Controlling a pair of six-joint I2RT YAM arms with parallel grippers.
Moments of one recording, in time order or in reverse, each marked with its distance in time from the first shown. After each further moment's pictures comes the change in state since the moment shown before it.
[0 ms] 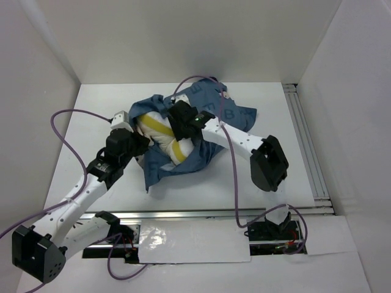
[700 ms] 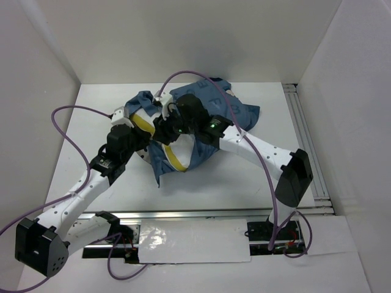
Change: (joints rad) left arm 0.016 0.070 0.011 0.114 0.007 0.004; right arm 0.071 -0.324 -0.170 0.354 -0.748 -0.270
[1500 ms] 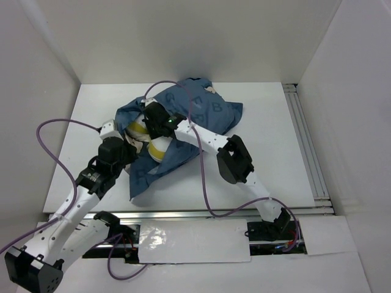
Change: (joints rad) left arm 0.003 -0.223 -0.056 -0.286 -0.128 0.027; right arm 0.000 0.743 0.633 -0.248 0.424 0.252
